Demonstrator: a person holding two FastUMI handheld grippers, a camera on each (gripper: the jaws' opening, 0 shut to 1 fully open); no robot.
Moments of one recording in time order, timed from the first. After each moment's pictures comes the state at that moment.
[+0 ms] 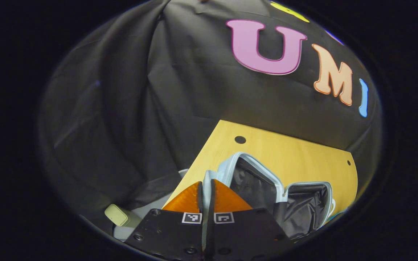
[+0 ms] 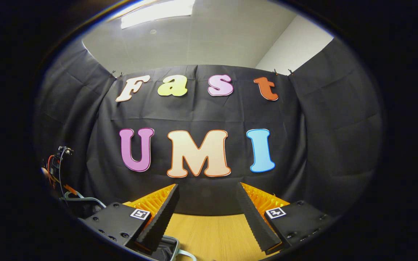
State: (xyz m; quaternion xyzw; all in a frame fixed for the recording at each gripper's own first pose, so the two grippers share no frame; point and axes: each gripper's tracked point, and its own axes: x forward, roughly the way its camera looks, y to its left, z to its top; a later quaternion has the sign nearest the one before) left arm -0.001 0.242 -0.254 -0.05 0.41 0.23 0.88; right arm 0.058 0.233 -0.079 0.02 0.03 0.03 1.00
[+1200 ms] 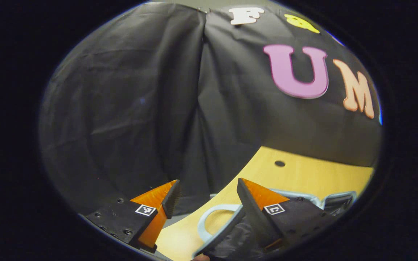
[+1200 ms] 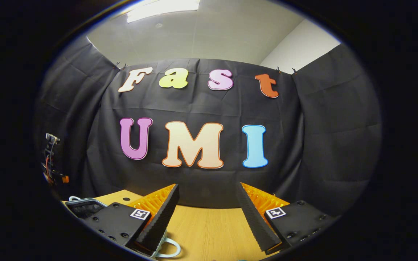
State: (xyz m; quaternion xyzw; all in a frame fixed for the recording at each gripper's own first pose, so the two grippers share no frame) left arm -0.015 0.212 -0.107 0.03 0.20 0.37 0.91; right arm 0.036 0.183 -0.082 -0.01 0.06 0.05 1.00
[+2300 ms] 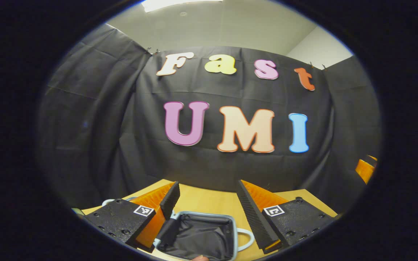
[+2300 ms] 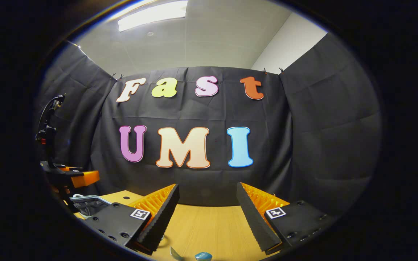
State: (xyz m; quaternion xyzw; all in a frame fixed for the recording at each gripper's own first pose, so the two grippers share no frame) left arm -0.178 -0.001 0.090 0.01 0.08 0.12 0.99; right arm -0.022 0.075 -0.073 0.01 0.04 0.05 1.00
